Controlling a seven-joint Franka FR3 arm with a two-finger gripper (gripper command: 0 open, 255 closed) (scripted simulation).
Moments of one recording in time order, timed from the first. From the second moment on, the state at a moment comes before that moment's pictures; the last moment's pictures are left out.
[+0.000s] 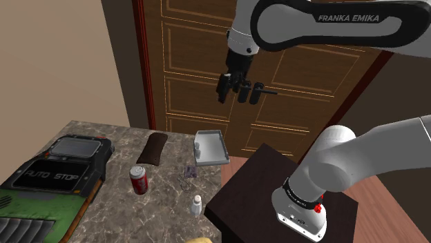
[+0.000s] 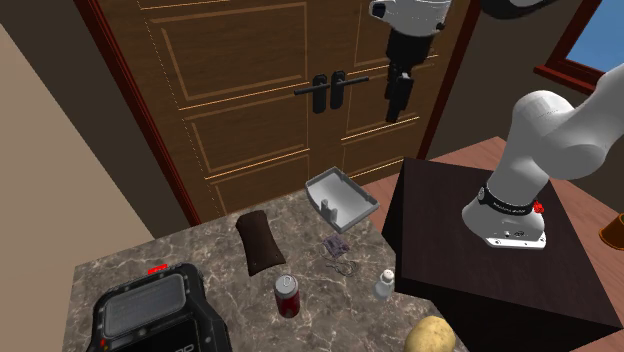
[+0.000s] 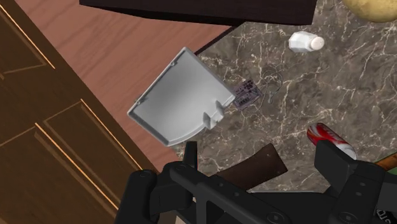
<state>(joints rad) 0.05 -0.66 0.14 -2.41 0.06 1.82 0.04</state>
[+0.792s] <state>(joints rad) 0.08 -0.32 0.32 -2.41 0.08 2.14 0.25</state>
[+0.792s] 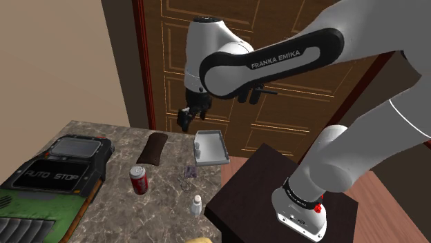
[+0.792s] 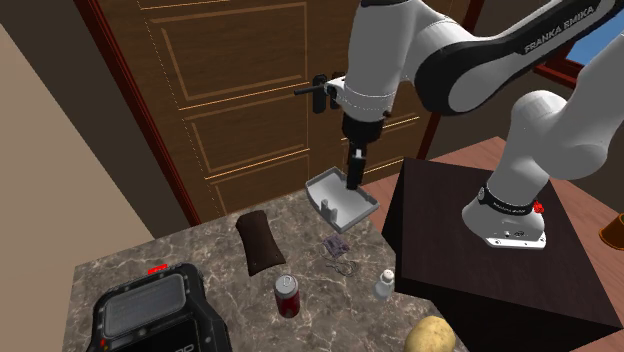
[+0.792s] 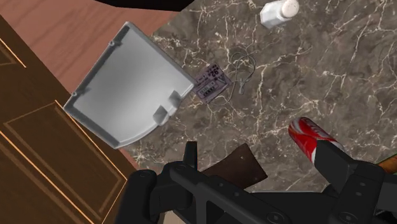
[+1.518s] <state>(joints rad) 0.11 0.11 0.43 -2.22 -0.10 2.33 0.53</state>
